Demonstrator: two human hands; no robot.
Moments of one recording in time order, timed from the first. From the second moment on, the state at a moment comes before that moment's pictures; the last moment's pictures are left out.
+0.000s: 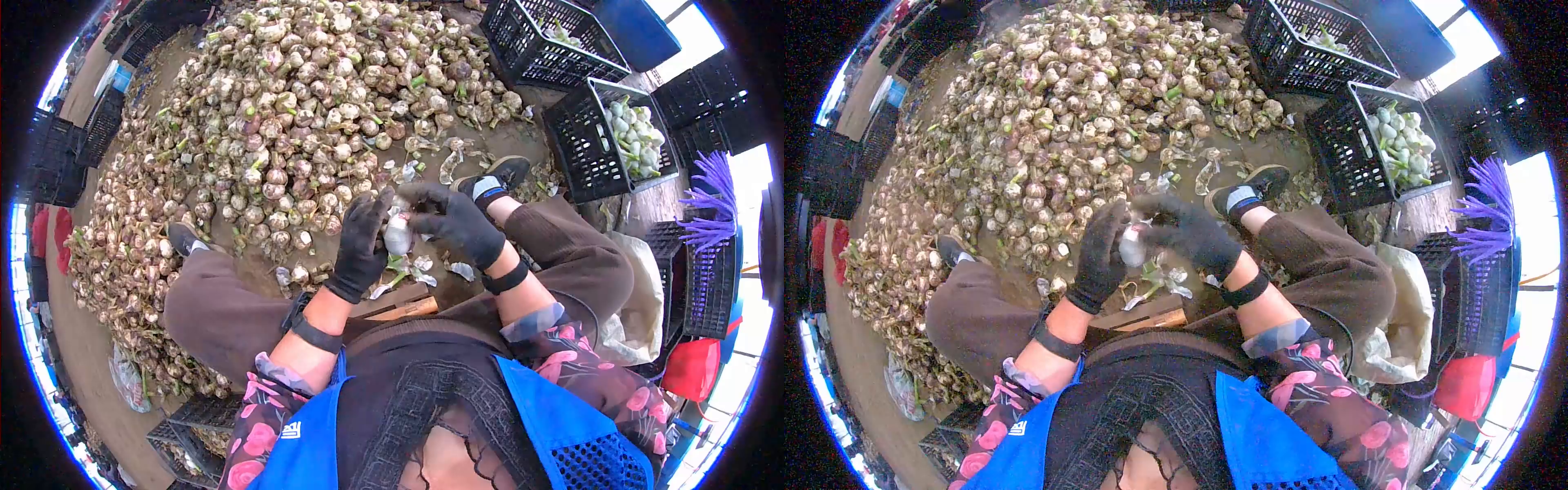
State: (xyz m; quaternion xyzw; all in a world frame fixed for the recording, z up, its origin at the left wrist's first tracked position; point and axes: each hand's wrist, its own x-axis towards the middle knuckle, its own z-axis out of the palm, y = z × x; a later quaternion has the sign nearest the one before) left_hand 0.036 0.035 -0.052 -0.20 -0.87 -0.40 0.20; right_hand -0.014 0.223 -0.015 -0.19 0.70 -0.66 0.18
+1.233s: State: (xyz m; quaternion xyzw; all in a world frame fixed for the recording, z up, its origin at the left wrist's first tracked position) left_hand 0.044 0.036 -0.054 -0.03 -0.78 -0.63 0.01; right_hand -0.015 0.233 -0.030 -0.09 0.66 -0.70 0.27
